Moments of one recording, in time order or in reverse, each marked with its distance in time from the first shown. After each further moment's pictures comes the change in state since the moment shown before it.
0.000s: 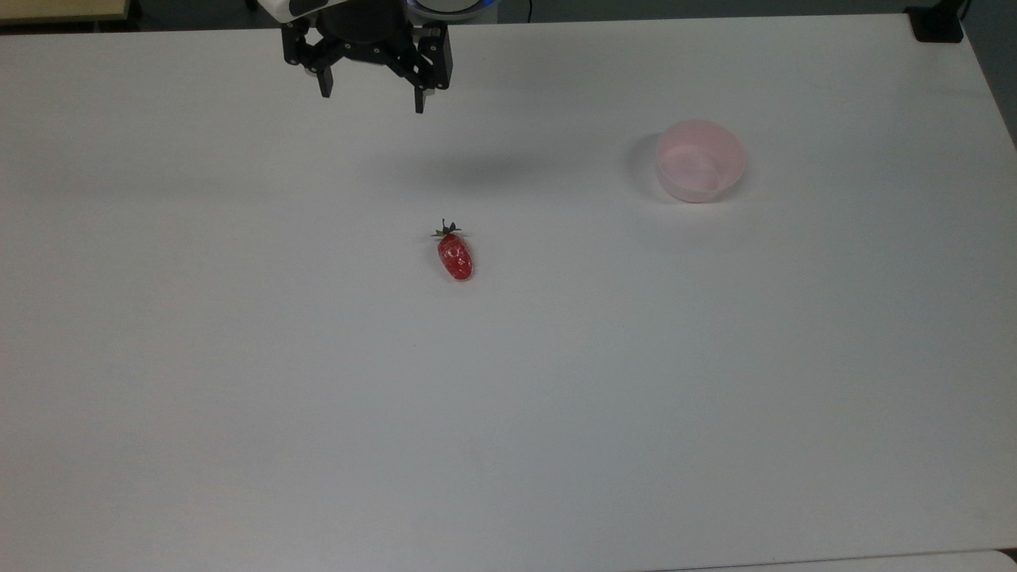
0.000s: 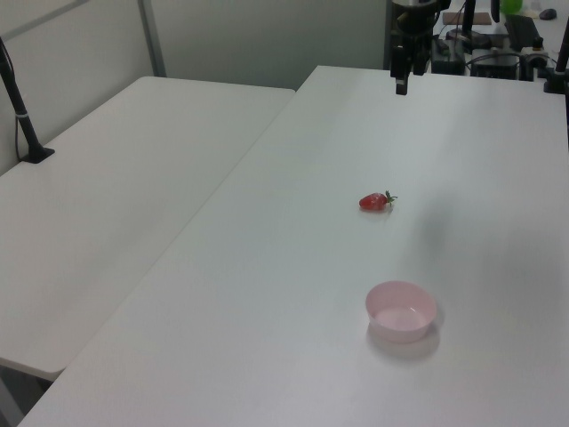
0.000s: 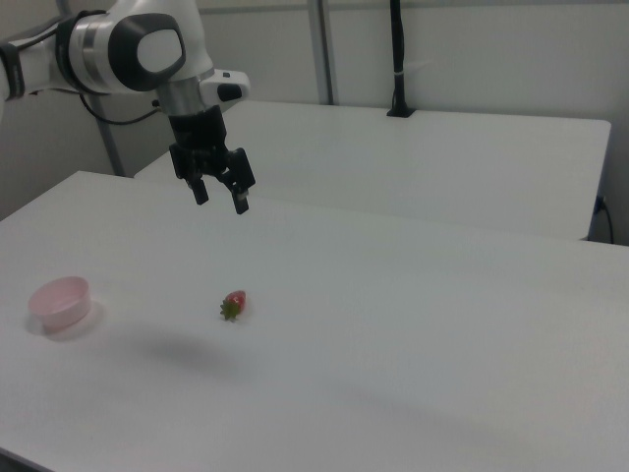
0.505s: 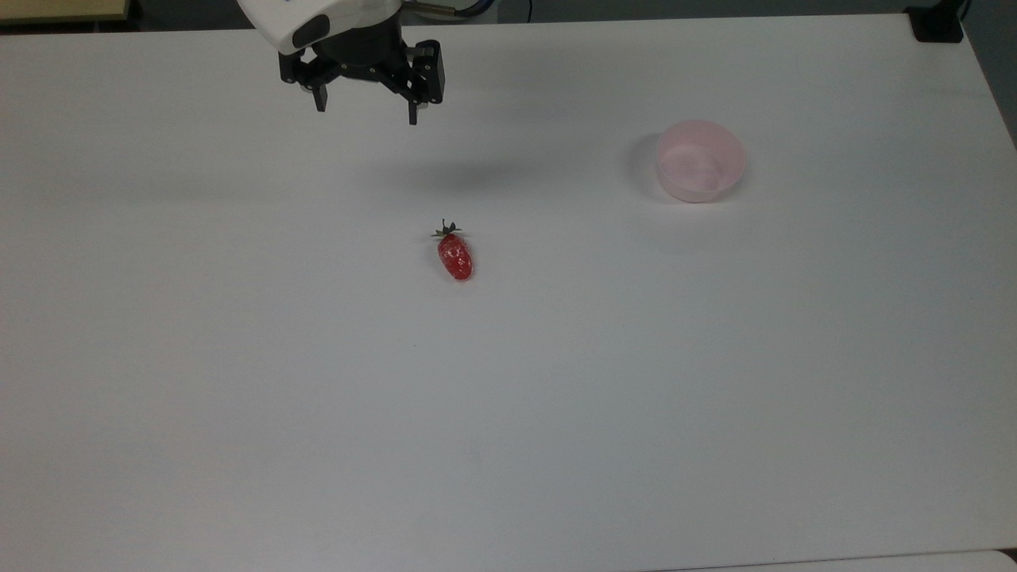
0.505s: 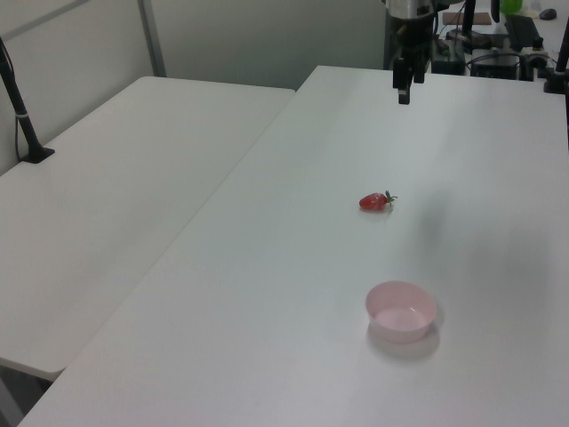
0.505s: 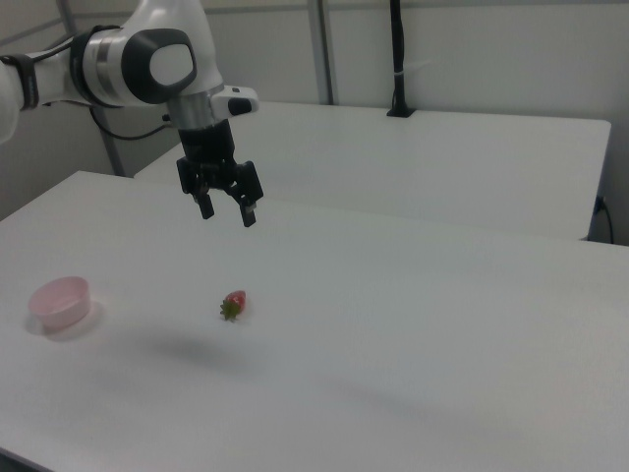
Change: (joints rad) arm 0.005 0.032 -0.014 -0.010 -0.013 0.000 -0.050
